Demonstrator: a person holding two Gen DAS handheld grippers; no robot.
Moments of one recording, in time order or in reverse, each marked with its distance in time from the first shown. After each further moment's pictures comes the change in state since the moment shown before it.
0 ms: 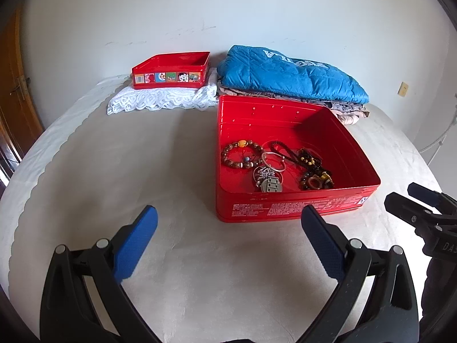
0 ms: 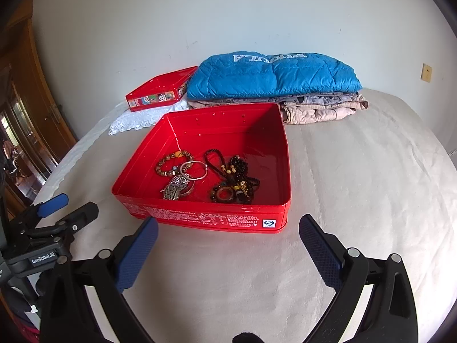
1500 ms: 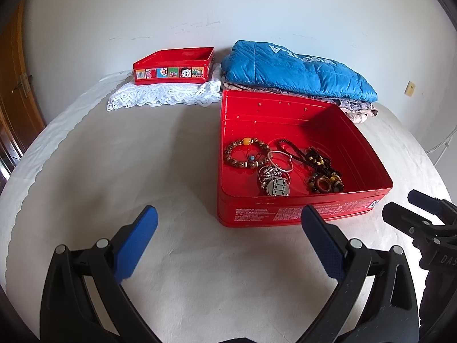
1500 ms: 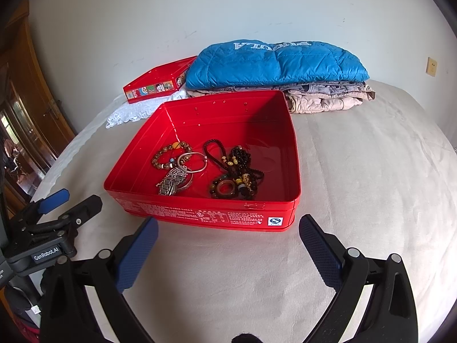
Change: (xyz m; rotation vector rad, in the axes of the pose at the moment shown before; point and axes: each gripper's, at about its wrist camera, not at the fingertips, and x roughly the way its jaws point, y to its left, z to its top) left arm 0.019 0.000 0.003 -0.007 0.007 0.023; right arm 0.019 0.000 -0.001 0.004 0.035 0.007
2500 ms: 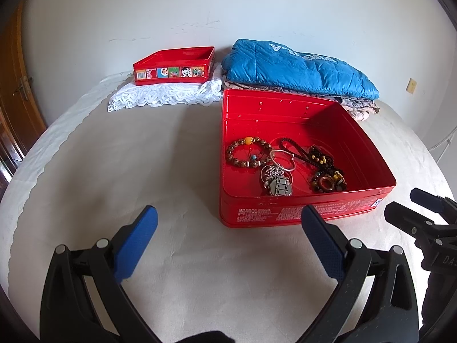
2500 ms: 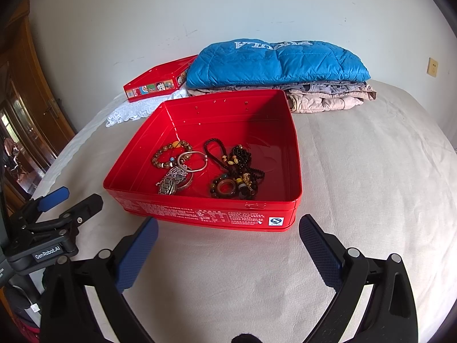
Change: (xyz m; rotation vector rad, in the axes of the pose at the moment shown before) left arm 0.003 0.002 -0.001 0.003 0.007 0.005; right arm 0.002 0.001 -0.001 -0.004 0.001 -0.002
